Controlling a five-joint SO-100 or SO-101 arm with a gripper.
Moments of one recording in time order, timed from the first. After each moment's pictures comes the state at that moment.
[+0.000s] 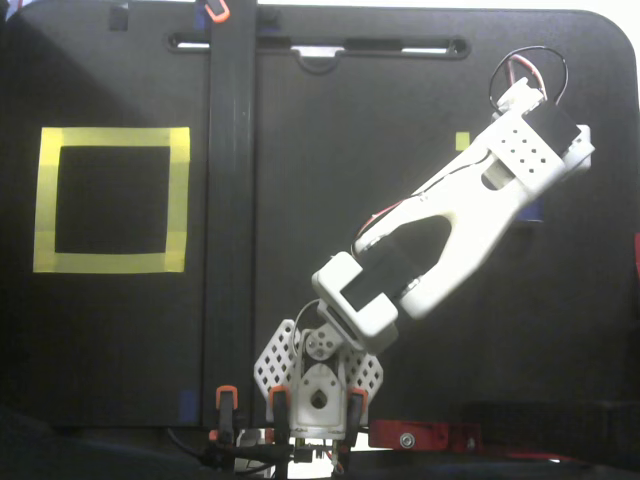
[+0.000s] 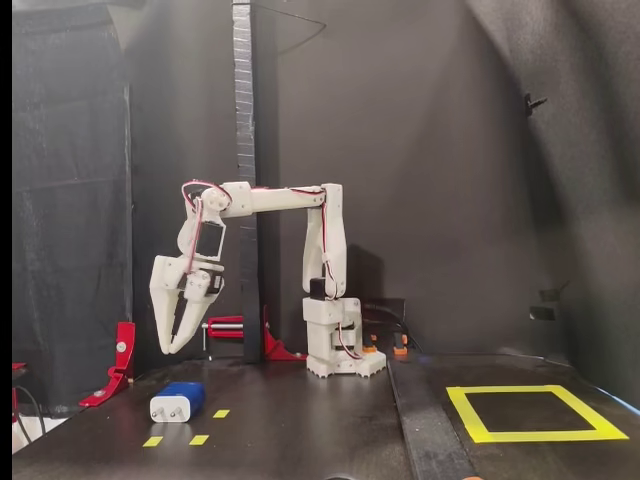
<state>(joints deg) 47.5 93.7 96.7 70.9 -141.8</state>
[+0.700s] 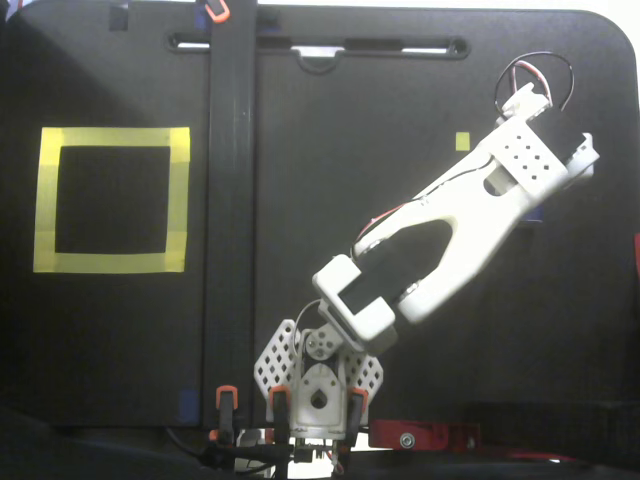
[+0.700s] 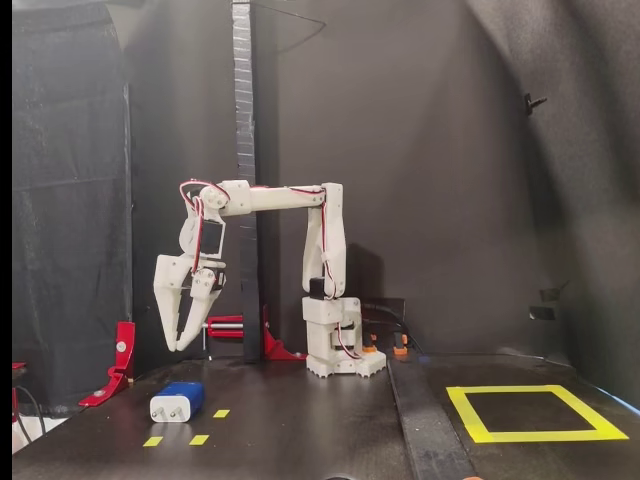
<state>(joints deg) 49.1 94.6 96.7 72.9 -142.0</state>
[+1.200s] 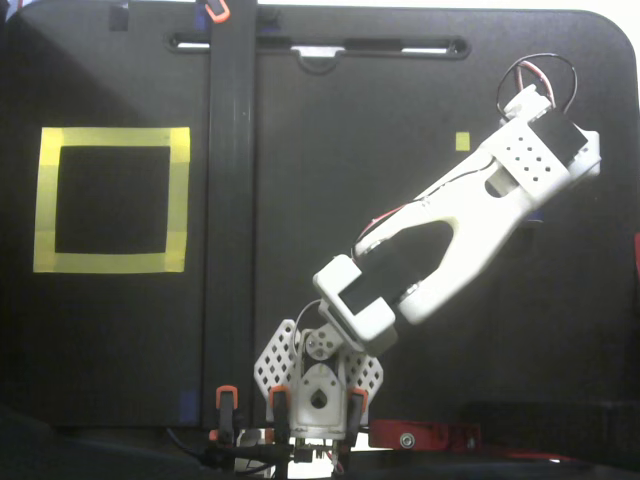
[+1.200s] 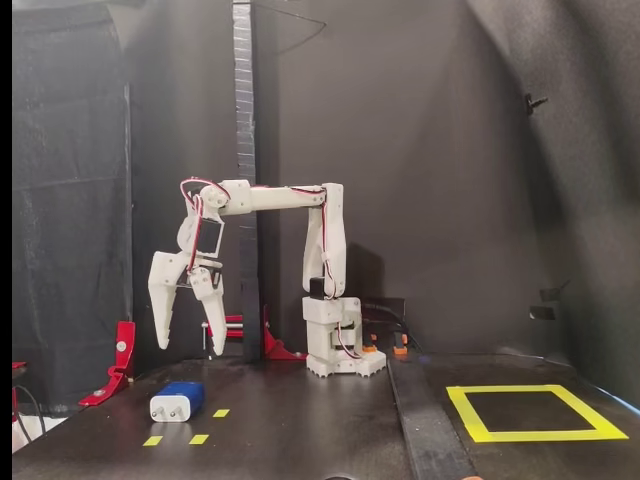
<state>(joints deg) 49.6 94.6 96.7 69.7 -142.0</state>
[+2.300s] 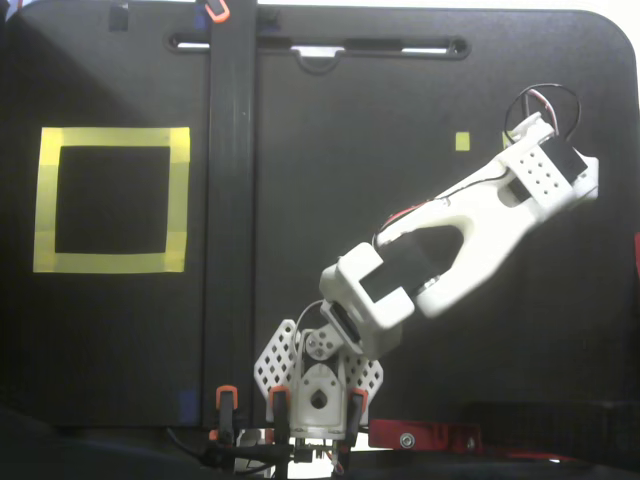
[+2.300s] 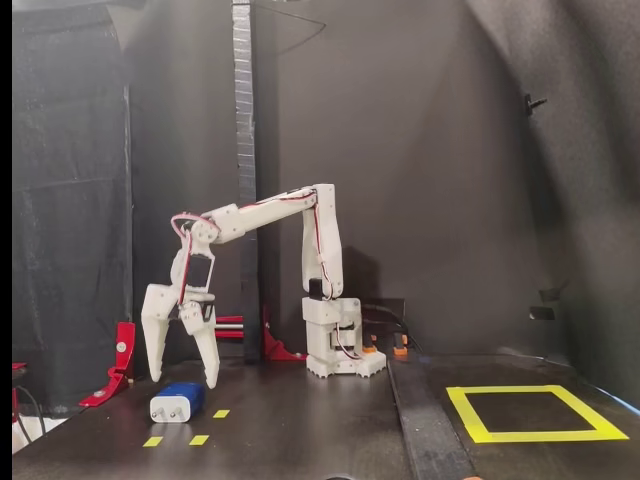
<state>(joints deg) 52.9 87.6 105.6 55.0 -142.6</state>
